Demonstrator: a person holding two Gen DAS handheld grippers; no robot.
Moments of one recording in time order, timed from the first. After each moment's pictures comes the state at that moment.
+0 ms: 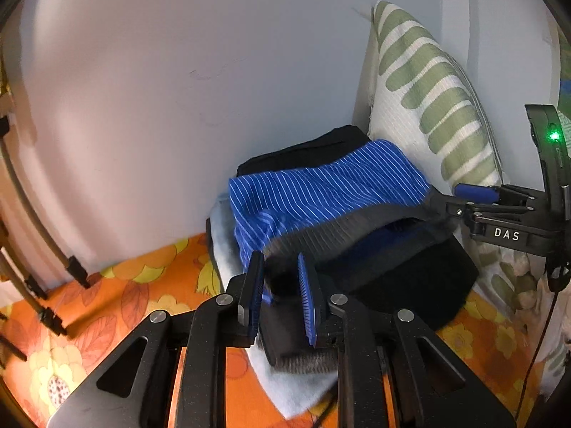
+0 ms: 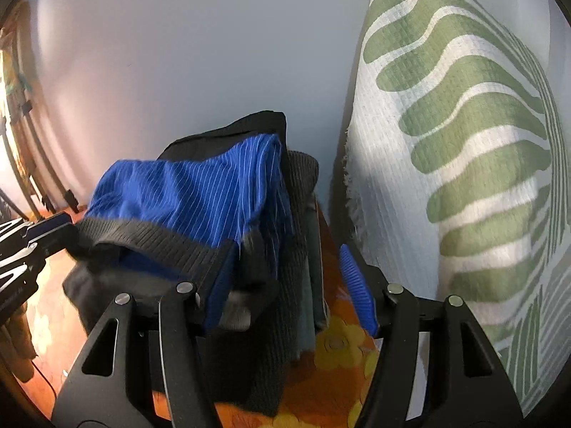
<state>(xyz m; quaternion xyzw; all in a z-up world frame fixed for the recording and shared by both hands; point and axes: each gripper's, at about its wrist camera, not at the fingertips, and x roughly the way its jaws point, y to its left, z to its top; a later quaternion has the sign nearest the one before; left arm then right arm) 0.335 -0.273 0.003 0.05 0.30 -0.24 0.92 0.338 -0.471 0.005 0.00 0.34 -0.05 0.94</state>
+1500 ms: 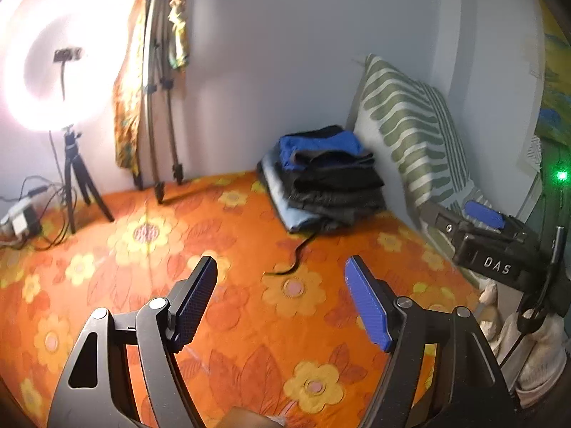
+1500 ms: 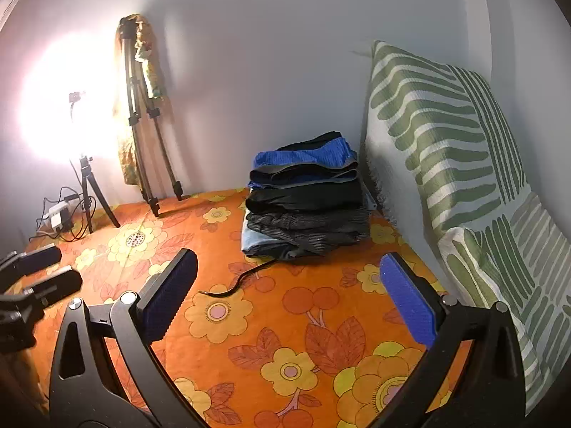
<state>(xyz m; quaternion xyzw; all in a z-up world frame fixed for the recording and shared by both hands) 0.074 -0.116 0.044 -0.02 0.30 -0.20 0.93 0.067 -0.323 0.049 0.01 0.25 -0.04 0.97</state>
